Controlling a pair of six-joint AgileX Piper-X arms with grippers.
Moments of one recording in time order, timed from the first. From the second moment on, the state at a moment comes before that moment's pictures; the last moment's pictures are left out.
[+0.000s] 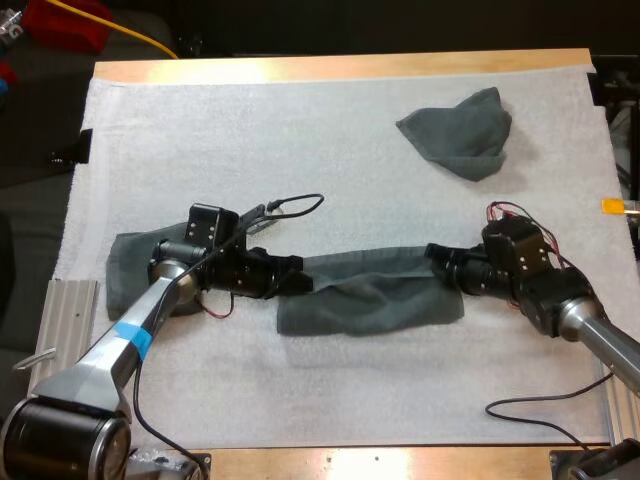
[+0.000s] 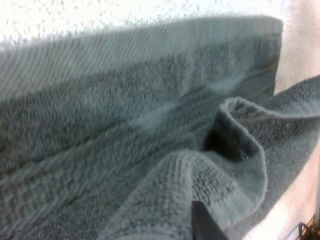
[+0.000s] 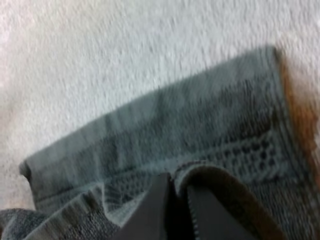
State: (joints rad) left arm -0.17 1.53 -0.78 0.56 0.82 -2.14; right arm 0.41 1.36 -0.65 0.28 -0.26 -1.02
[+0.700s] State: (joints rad) left arm -0.13 1.53 -0.78 0.57 0.74 -2.14; right arm 0.35 1.42 -0.65 0.26 -0.31 -1.03
